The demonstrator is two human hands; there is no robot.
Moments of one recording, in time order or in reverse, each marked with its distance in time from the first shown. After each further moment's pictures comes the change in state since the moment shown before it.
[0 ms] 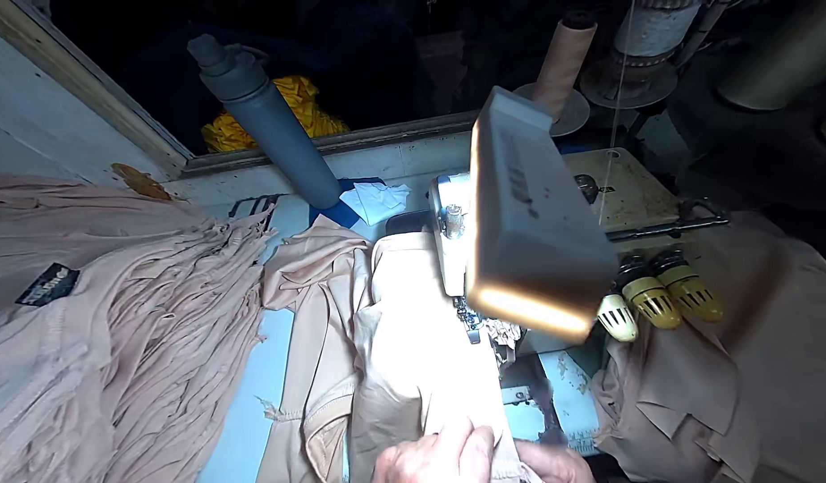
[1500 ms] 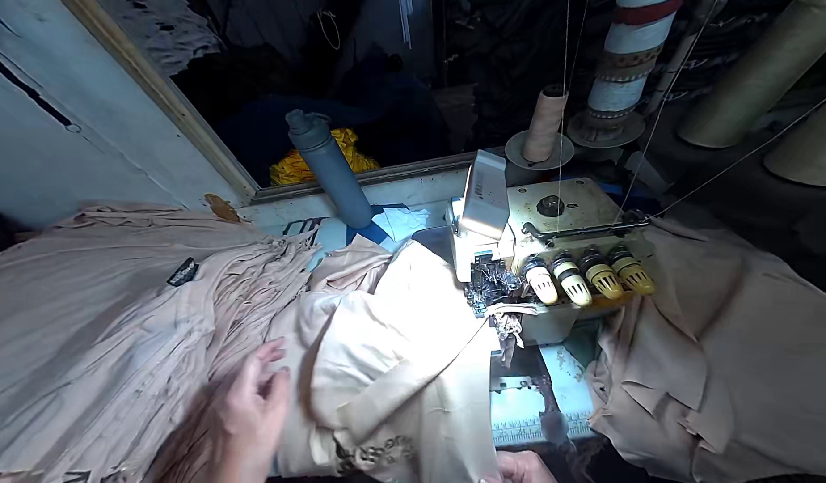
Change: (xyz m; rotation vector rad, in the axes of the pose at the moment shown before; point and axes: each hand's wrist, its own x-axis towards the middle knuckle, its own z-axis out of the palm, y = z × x) left_hand -0.090 -0.128 -0.061 -0.031 0.462 -0.617; right_hand -0.028 0.057 0.004 -0.329 -0.201 0.093
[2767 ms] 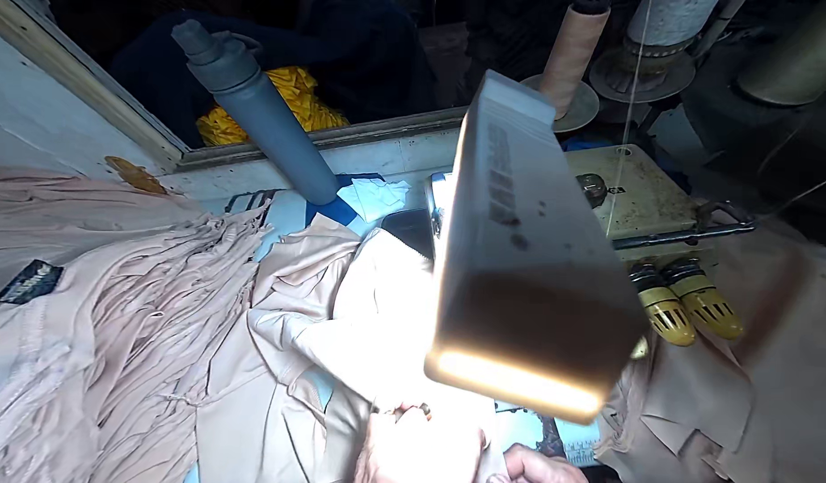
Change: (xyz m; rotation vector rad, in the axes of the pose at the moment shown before) left_hand -0.022 0.146 0.077 0.003 -0.476 0.554; right_hand 0.025 -0.033 -0.016 0.182 0.383 -0.186
